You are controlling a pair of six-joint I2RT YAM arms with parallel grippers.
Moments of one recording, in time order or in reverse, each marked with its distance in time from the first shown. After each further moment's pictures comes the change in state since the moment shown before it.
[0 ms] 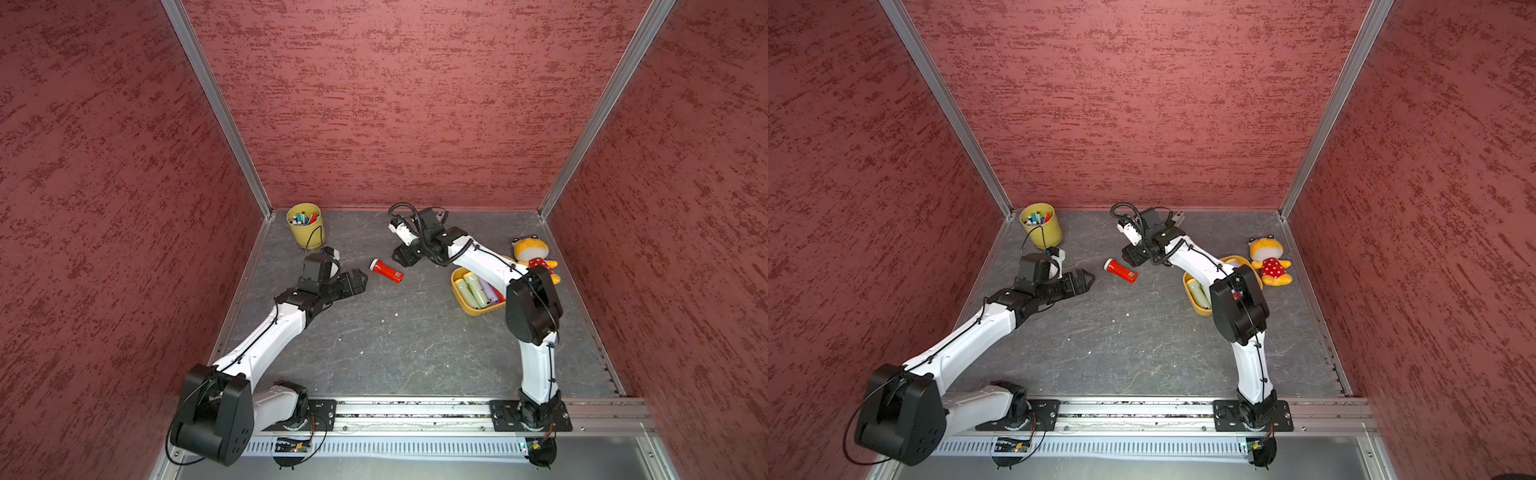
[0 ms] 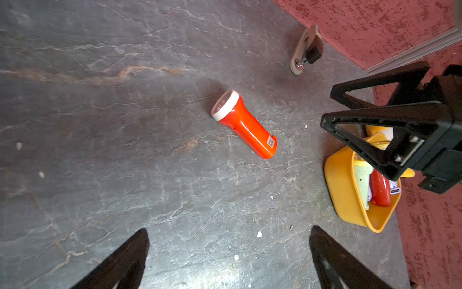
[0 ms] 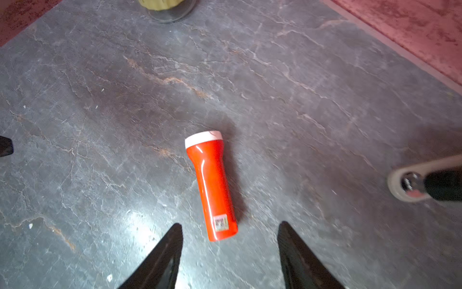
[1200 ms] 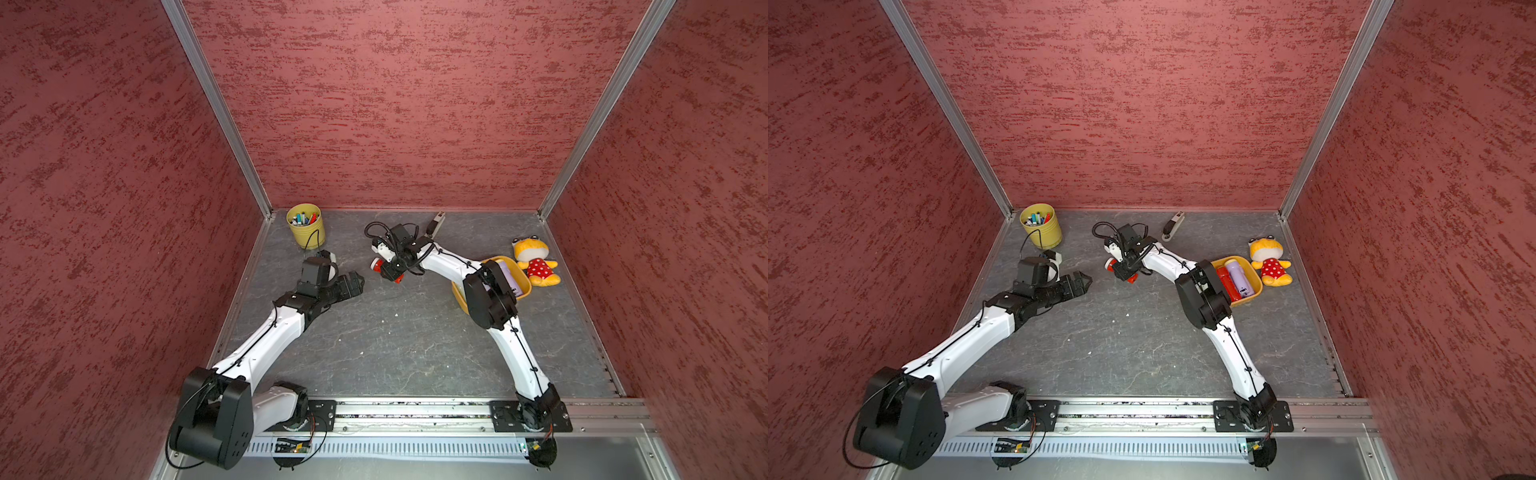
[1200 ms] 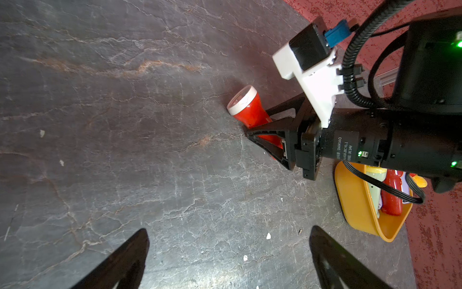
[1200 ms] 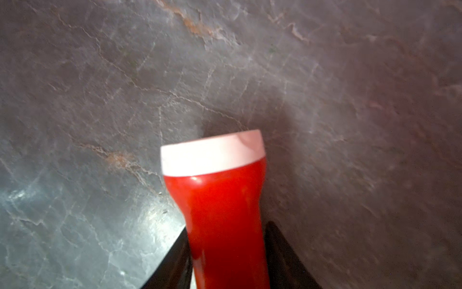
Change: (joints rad) left arm 0.012 -0.003 -0.018 0.010 -0.006 -0.014; right arm 0.045 0.330 0.233 -0.100 0.041 -0.009
